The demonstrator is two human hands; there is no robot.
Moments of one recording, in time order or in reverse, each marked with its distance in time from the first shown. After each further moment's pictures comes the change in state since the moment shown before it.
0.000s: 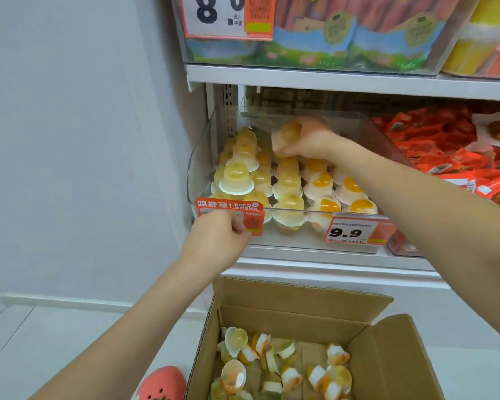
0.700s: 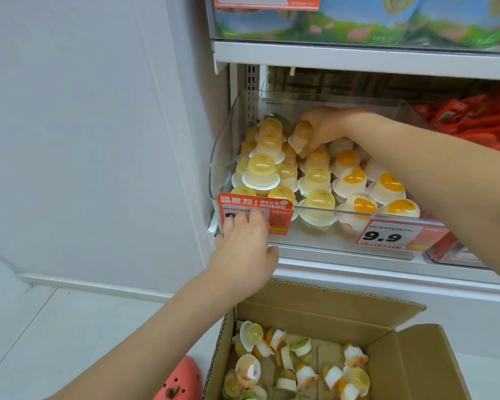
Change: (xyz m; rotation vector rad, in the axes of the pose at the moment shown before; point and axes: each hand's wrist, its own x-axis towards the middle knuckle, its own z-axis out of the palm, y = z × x) left_hand -0.007 -0.008 0.010 0.215 -0.081 0.085; right_hand 0.066 -0.008 0.015 -0.378 -0.351 -0.064
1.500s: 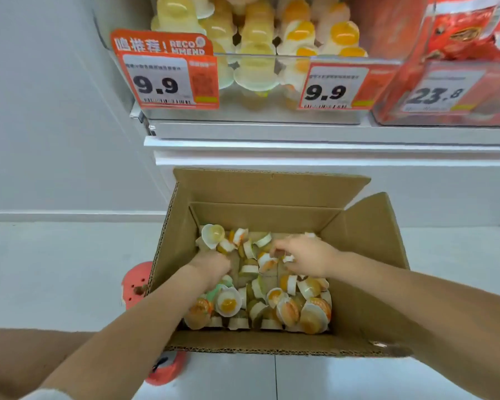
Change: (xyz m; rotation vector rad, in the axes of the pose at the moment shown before) left_hand -0.066 -0.083 0.226 0.687 -0.896 0.370; right_hand -0.280 0.004 0.326 0.225 -0.431 -0.108
